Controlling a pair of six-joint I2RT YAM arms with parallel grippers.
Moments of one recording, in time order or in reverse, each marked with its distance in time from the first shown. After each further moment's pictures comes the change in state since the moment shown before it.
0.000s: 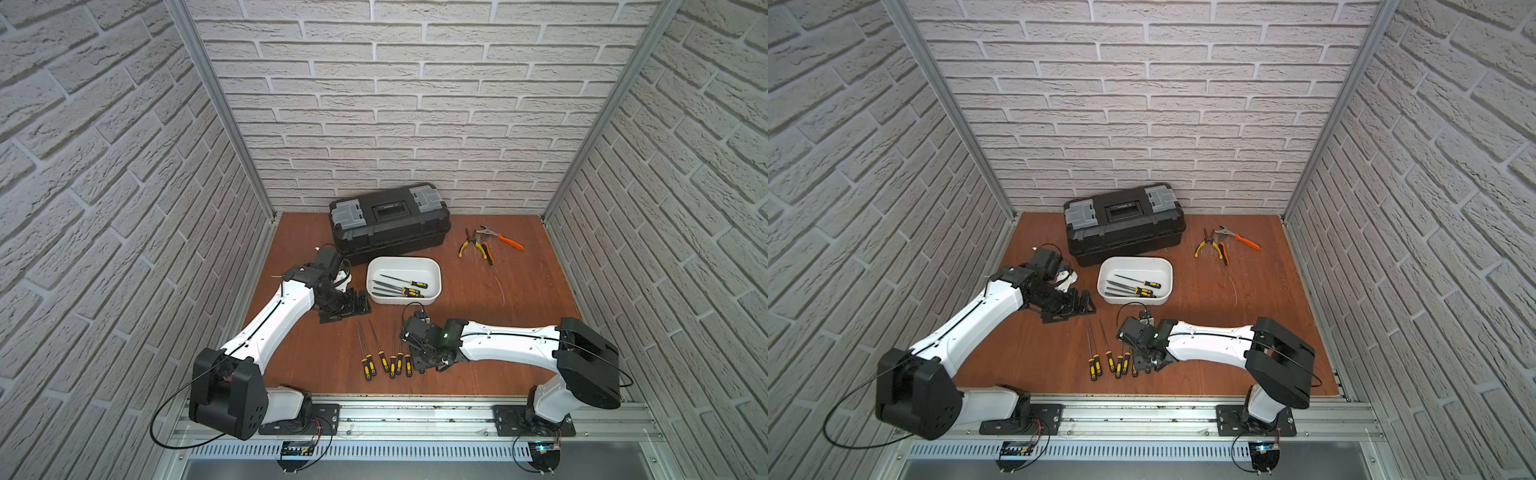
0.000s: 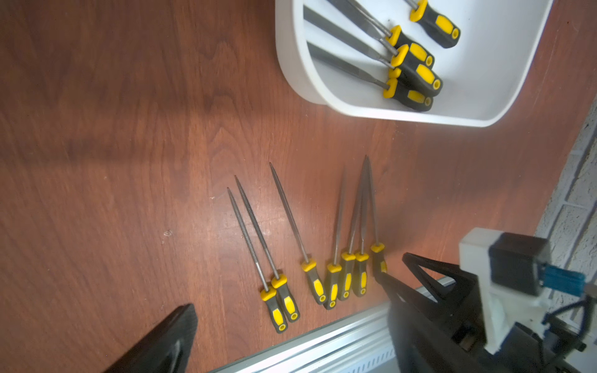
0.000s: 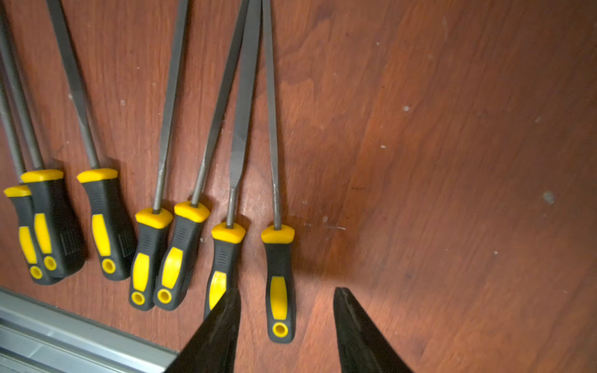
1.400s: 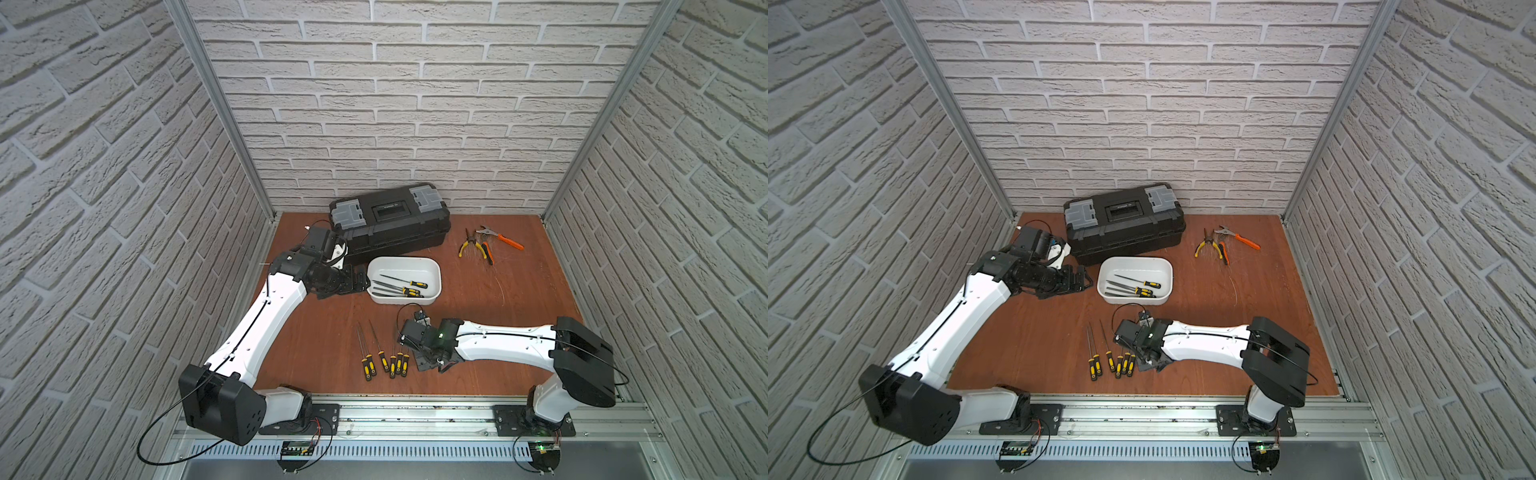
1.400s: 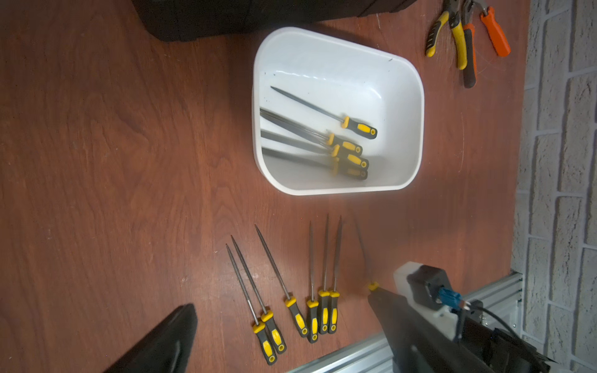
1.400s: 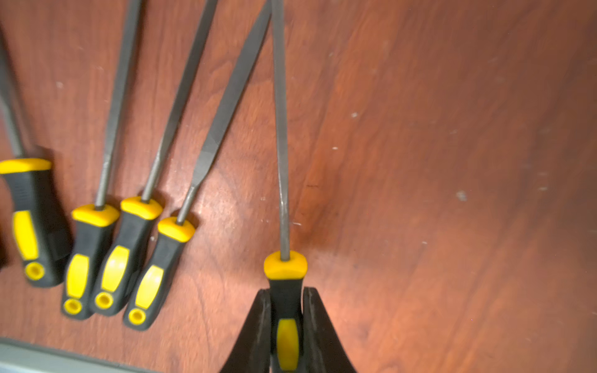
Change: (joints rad) left arm 0.000 -0.032 0.221 -0.024 -0.080 0.001; right arm 0.028 0.001 0.052 -0.145 0.122 -0.063
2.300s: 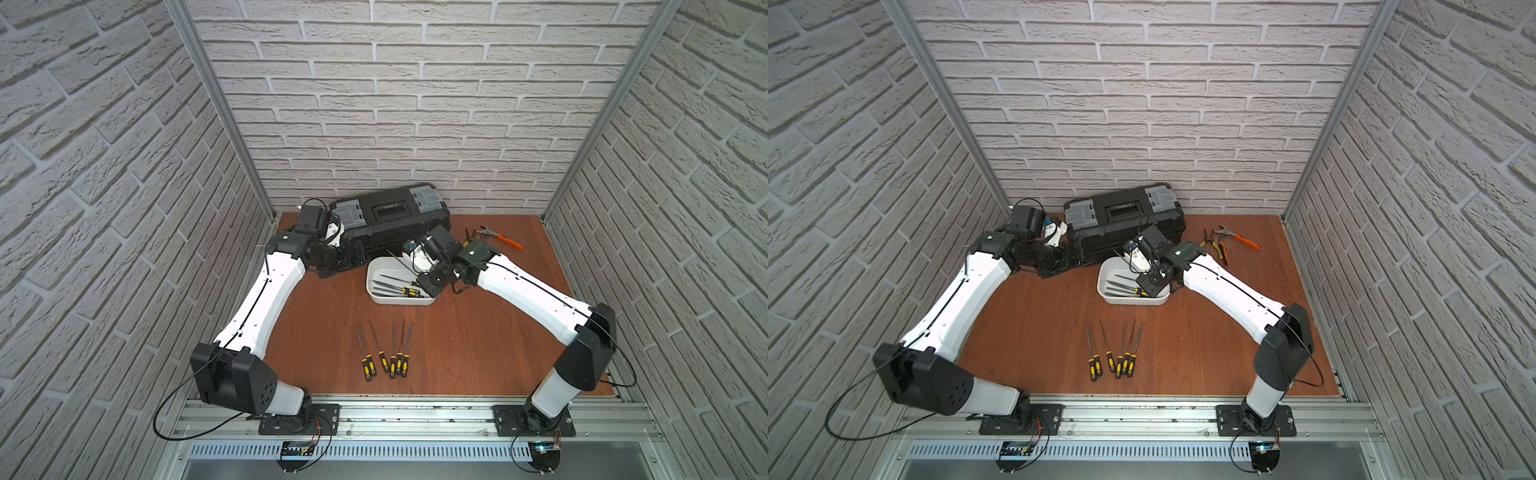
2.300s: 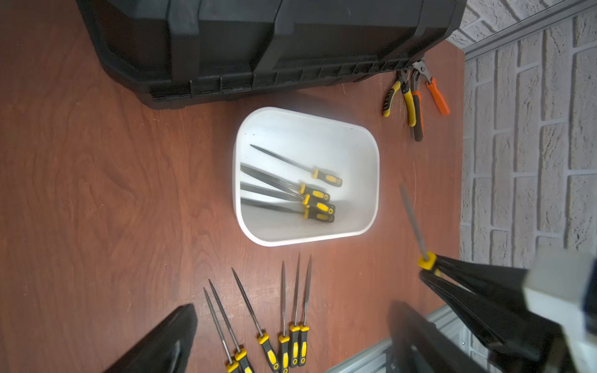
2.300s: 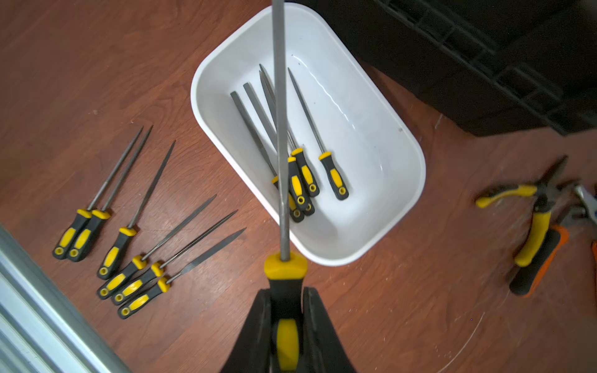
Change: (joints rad) left arm 0.084 0.161 0.197 0.026 0.119 -0.032; right arm -0.425 0.126 0.630 -0.195 -0.194 -1.014
